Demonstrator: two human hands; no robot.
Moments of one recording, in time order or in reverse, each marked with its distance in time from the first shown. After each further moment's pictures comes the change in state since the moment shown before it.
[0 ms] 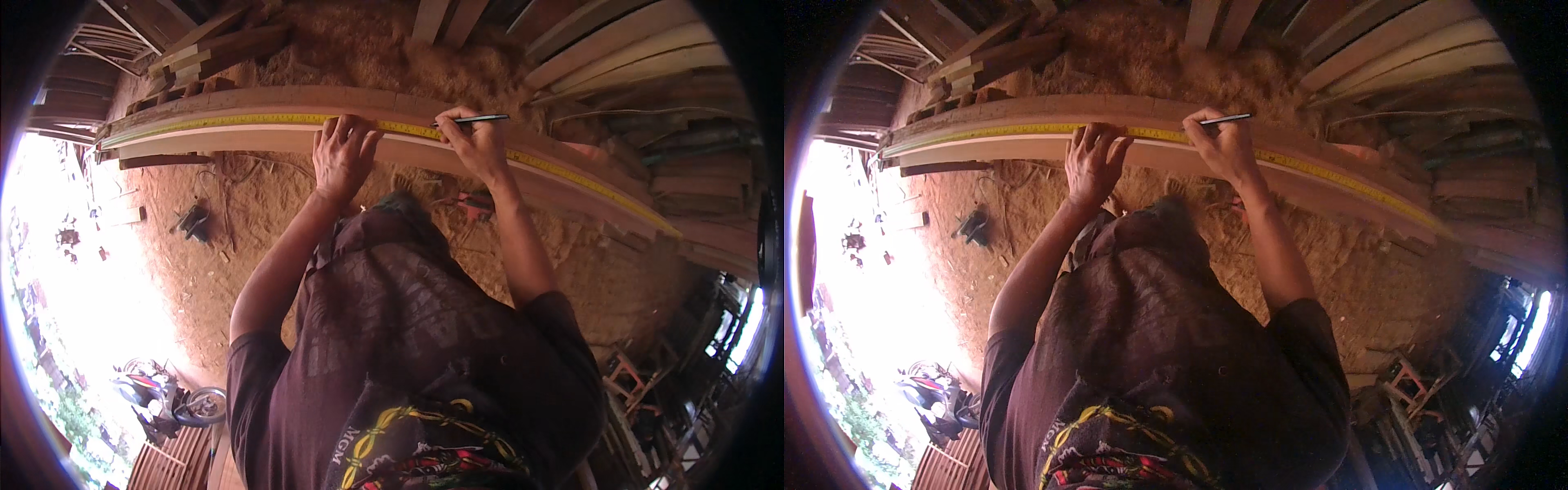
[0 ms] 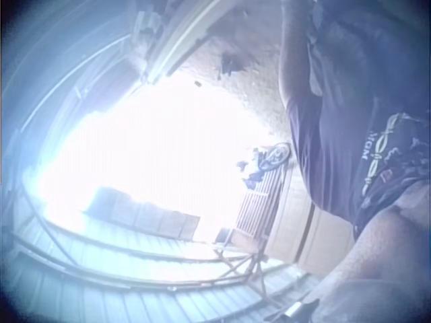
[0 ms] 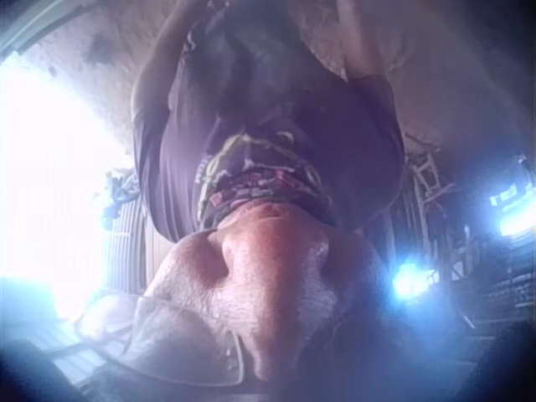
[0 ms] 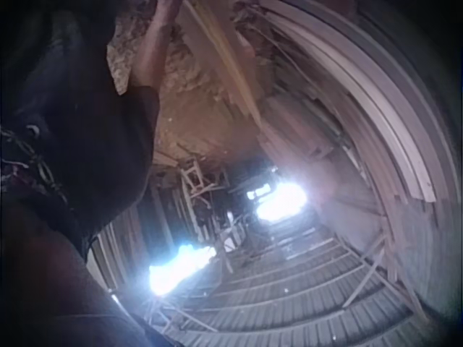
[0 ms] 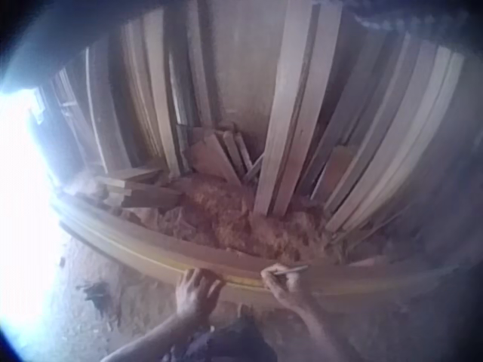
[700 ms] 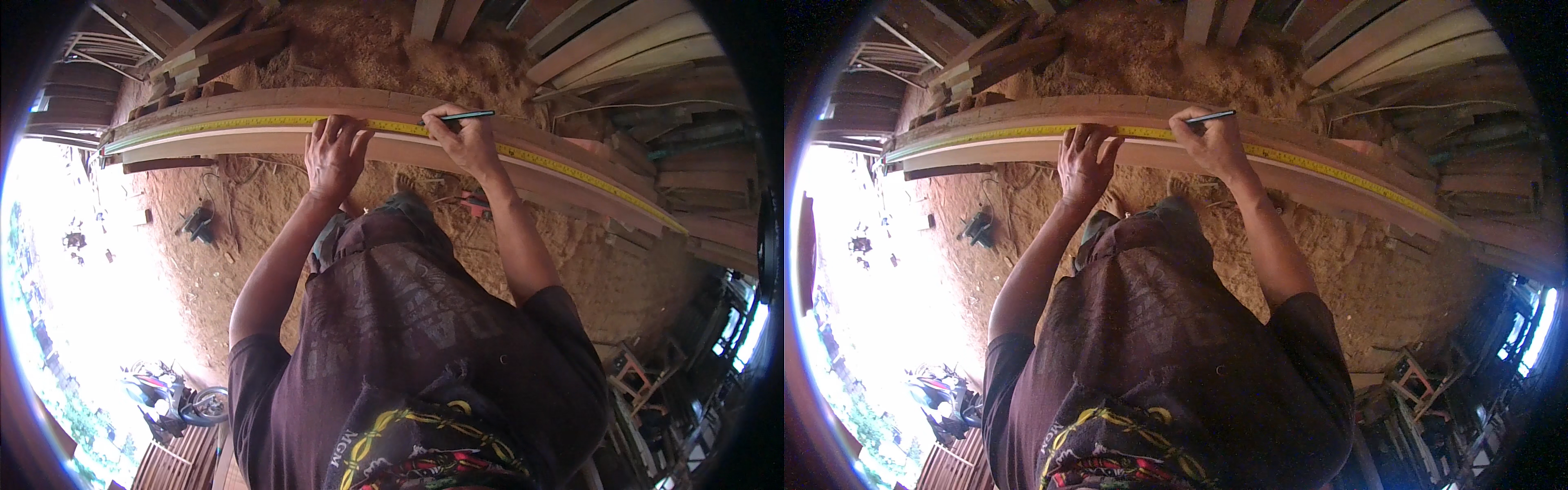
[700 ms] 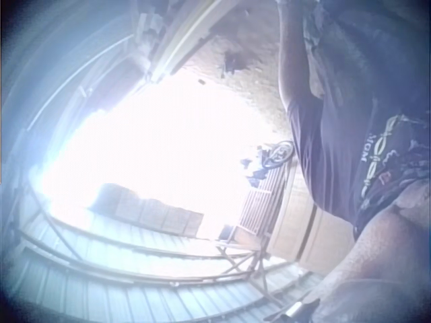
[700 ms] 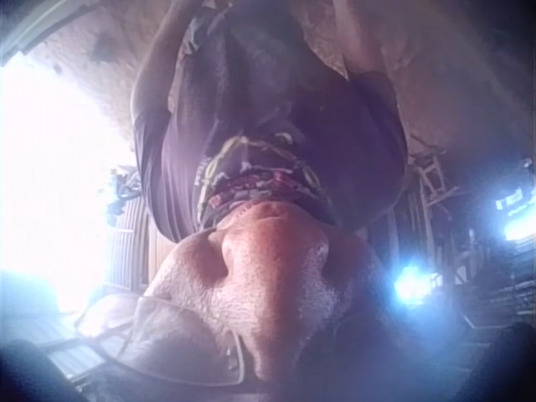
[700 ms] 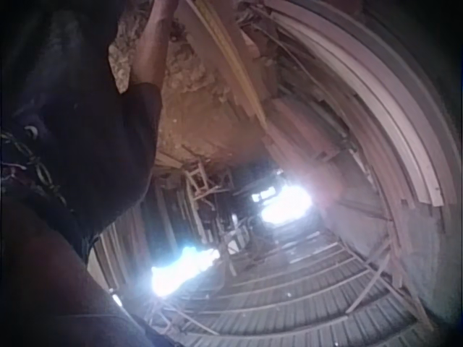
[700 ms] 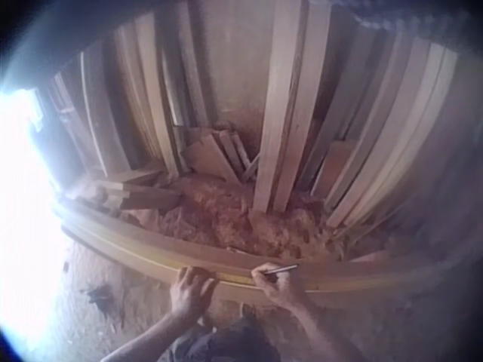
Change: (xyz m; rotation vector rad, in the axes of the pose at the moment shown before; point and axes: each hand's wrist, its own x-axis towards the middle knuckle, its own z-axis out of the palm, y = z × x) left_hand 0.002 0.004 -0.004 0.013 -0.017 -0.007; right_hand 0.002 0.007 0.004 0.027 -0.030 -0.091
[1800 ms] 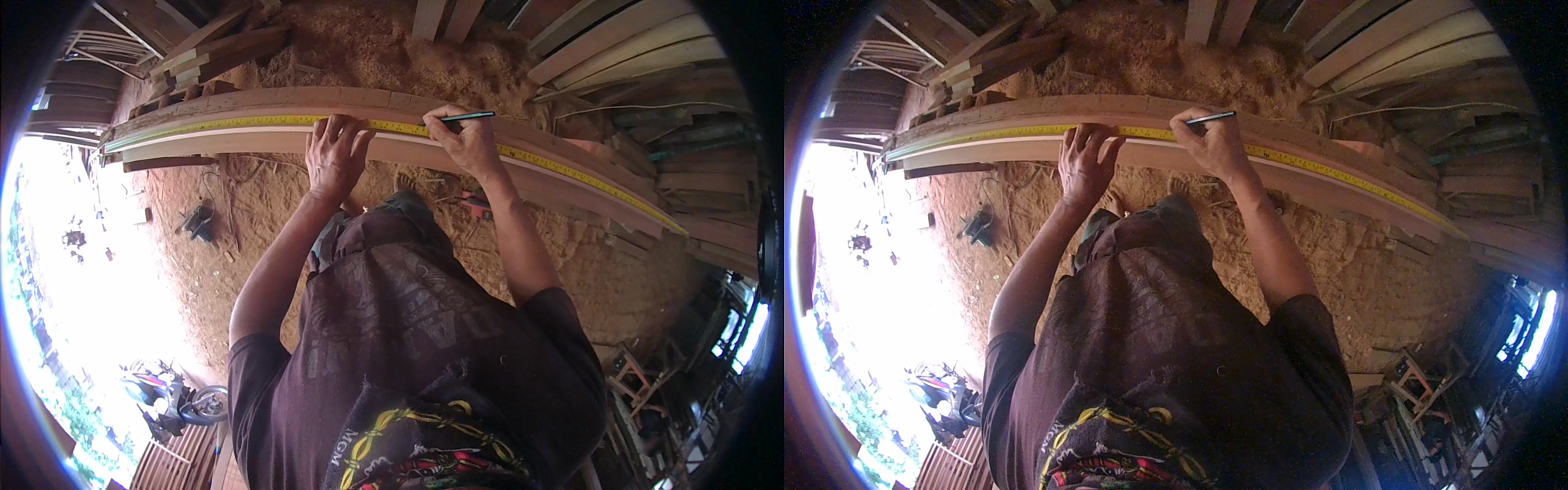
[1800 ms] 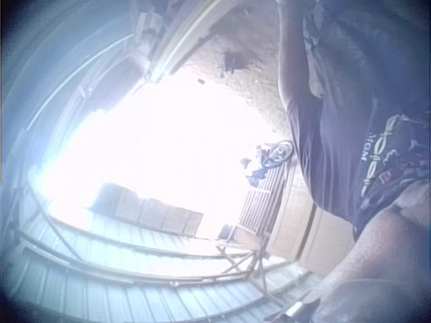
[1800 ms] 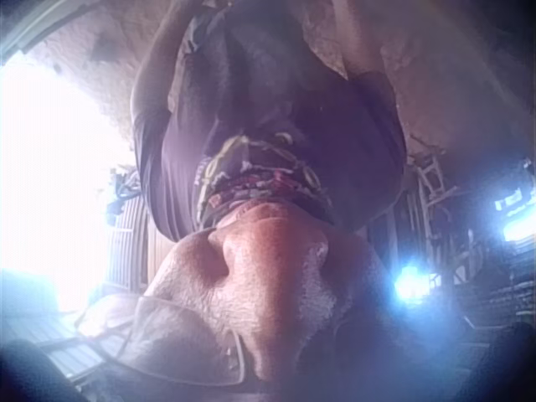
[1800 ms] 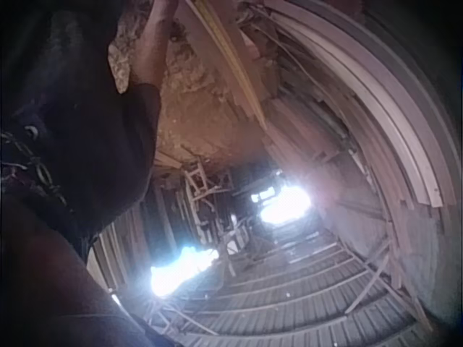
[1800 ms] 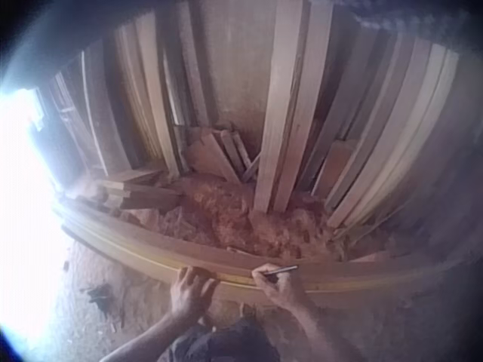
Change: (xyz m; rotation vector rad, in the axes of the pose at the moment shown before) left_hand -0.001 -0.004 0.002 -0.005 -0.006 0.011; right_hand 0.000 0.000 0.001 -0.050 0.020 -0.080
